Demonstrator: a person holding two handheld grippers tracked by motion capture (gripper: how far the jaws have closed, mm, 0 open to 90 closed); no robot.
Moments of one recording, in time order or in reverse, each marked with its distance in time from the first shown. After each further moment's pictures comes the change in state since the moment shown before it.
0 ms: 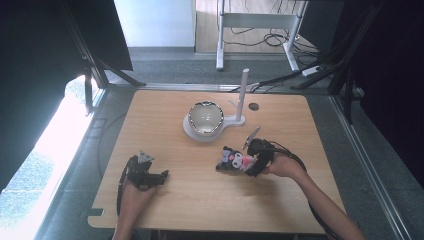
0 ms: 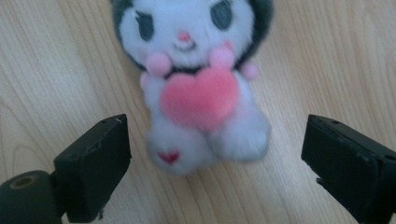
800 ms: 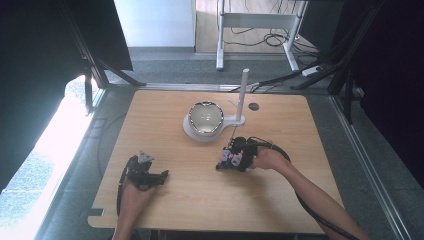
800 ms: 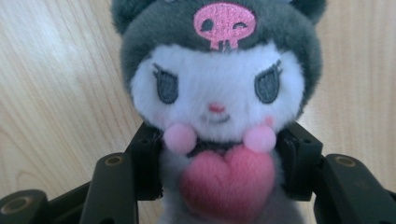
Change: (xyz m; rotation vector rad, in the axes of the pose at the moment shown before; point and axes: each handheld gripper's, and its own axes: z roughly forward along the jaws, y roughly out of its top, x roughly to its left) left arm 0.000 0.000 0.000 0.000 0.000 0.000; right arm 0.003 0.047 0.020 0.194 0.026 -0.073
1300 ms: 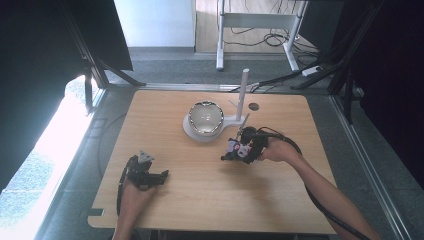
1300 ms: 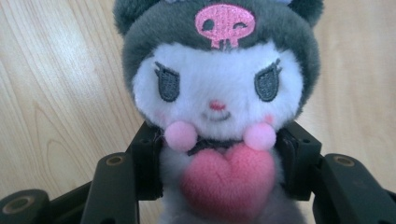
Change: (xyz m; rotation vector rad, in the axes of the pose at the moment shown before) left arm 0.000 0.000 0.000 0.000 -0.002 0.000; right arm -0.015 -0.017 -0.044 -0.081 0.011 0.022
